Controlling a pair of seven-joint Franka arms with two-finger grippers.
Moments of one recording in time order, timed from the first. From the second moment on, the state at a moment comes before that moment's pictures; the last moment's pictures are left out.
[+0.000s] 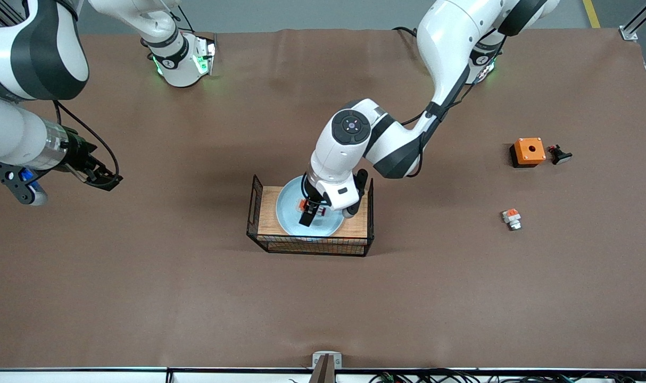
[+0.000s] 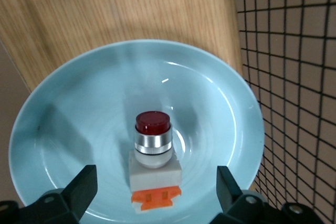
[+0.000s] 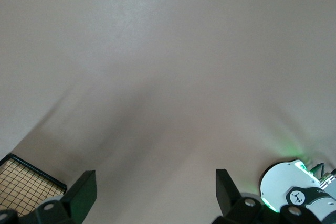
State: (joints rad) left arm -0.60 0.76 -0.22 -1.26 0.02 2.29 -1.99; right arm 0.17 0.17 -0.08 -1.56 0.00 1.50 0.95
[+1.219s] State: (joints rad) left arm -0.60 0.73 -0.21 -1.23 0.02 2.24 -1.99; right arm 0.34 0.16 -0.07 -1.55 0.08 1.54 1.31
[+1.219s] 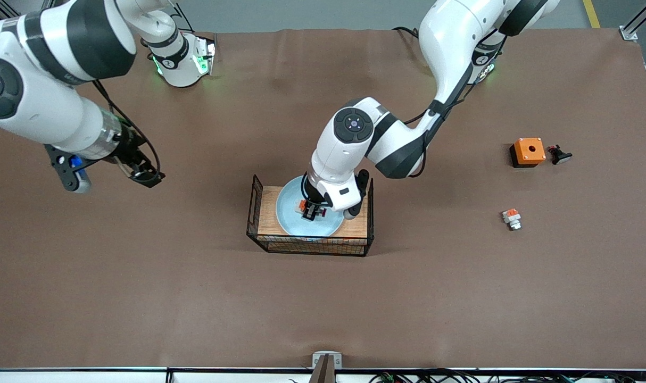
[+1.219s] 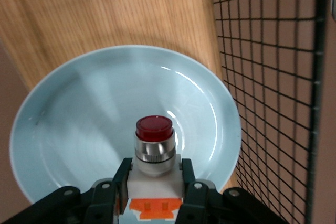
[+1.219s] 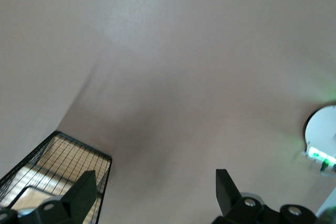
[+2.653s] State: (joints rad) left arm -0.24 0.20 -0.21 -1.52 -0.14 1.68 -1.25; right arm 0.81 0.39 -0.07 -1.58 -0.06 1.99 2.19
